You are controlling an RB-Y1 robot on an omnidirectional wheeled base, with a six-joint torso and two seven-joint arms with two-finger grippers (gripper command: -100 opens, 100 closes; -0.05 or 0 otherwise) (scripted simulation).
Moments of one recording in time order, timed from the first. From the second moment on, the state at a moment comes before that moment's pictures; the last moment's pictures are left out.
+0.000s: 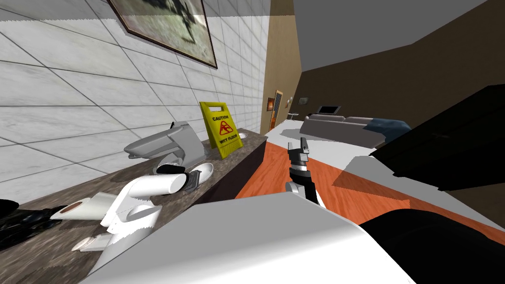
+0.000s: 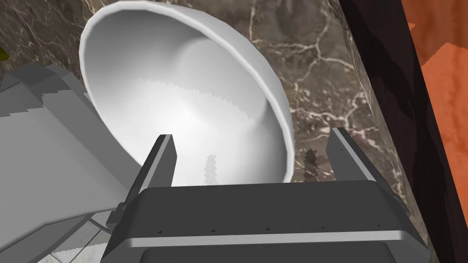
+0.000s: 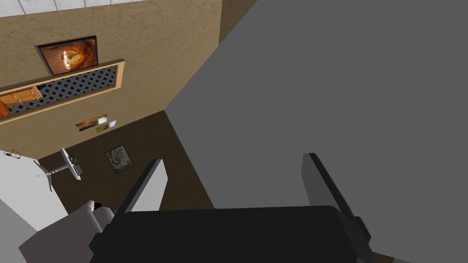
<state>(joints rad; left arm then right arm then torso) 0.18 0.43 0.27 -2.33 0.35 1.74 0.23 0.52 0.02 -0.05 -2.28 -0.06 -0.50 -0.04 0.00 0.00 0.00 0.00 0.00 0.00</state>
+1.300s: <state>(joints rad) -0.06 0.47 0.17 -1.96 0.32 1.62 0.30 0.52 0.02 -0.05 -2.28 -0.06 -0.50 -0.04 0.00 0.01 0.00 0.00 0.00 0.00</state>
